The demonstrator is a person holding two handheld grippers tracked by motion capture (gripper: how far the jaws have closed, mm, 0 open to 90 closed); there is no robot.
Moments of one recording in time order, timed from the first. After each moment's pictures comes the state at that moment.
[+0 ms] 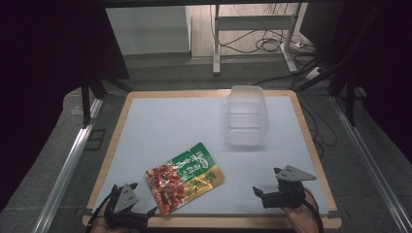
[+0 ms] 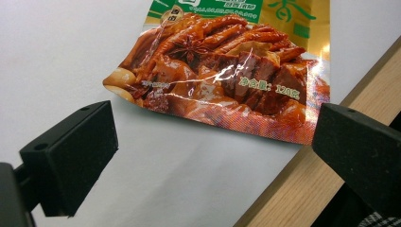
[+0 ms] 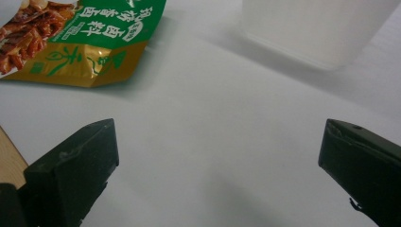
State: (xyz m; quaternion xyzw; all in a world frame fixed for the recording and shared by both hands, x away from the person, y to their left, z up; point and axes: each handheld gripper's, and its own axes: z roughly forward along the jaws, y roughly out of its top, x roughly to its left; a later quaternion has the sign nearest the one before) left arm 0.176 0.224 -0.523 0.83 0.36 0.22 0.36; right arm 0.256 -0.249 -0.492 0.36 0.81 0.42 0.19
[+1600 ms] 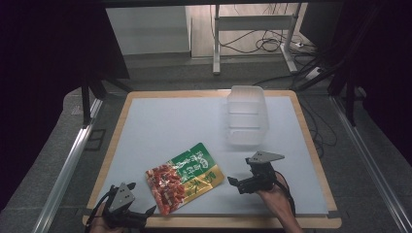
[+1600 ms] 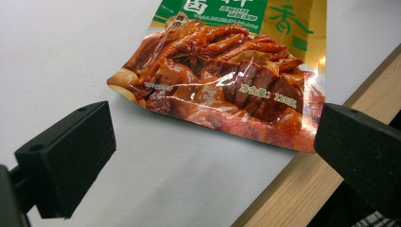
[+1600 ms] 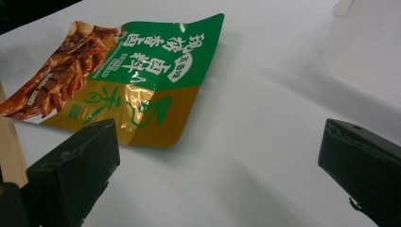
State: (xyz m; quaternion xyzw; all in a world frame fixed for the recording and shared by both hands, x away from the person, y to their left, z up) left arm 0.175 0.229 -0.521 0.82 0.38 0.21 0.38; right arm 0.303 -0.186 -0.499 0.32 0.83 0.44 0.10
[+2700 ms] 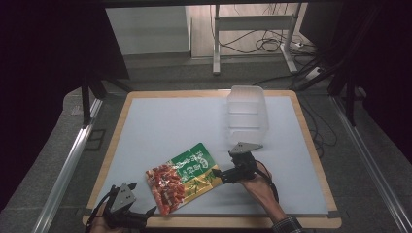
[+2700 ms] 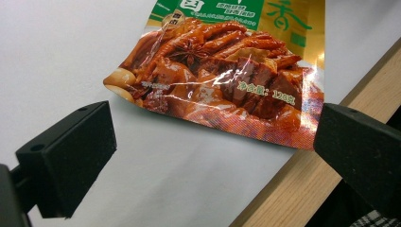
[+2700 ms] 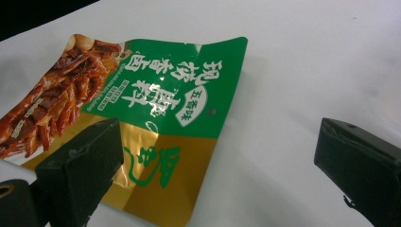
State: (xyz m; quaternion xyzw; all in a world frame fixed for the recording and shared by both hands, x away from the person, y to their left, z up) left arm 0.175 0.227 -0.521 0.82 0.38 0.21 0.37; right arm 0.334 -0.138 -0.506 0.30 0.84 0.44 0.09
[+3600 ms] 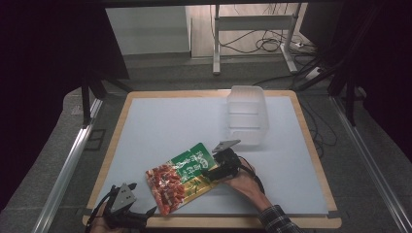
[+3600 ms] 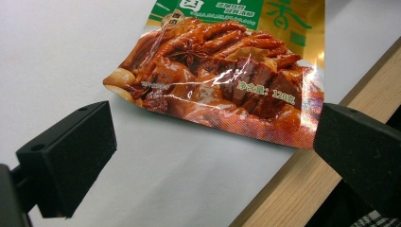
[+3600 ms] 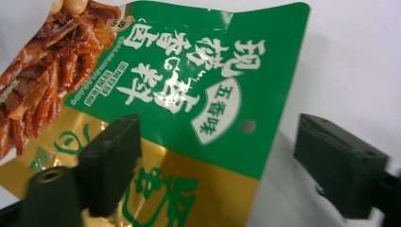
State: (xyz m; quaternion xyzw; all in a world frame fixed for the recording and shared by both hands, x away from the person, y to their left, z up) left arm 0.175 0.227 -0.521 0.82 0.38 0.21 0.37; right arm 0.355 -0.094 -0.529 0.28 0.88 0.38 0.04
